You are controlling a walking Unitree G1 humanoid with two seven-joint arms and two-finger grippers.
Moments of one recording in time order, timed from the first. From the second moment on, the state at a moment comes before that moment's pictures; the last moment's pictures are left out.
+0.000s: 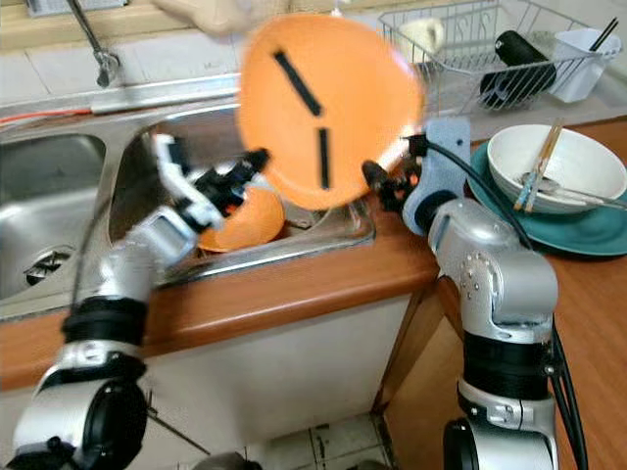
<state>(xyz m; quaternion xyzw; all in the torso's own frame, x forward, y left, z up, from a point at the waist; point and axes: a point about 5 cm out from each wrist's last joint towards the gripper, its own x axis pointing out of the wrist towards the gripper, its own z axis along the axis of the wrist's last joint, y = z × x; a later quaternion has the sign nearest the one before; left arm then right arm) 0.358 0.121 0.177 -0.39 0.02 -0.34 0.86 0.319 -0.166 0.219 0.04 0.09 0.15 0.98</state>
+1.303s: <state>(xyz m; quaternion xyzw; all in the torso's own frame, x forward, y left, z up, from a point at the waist) 0.348 0.187 0.134 -0.38 0.22 -0.01 0.90 0.300 -0.123 0.218 -0.11 0.10 0.32 0.94</state>
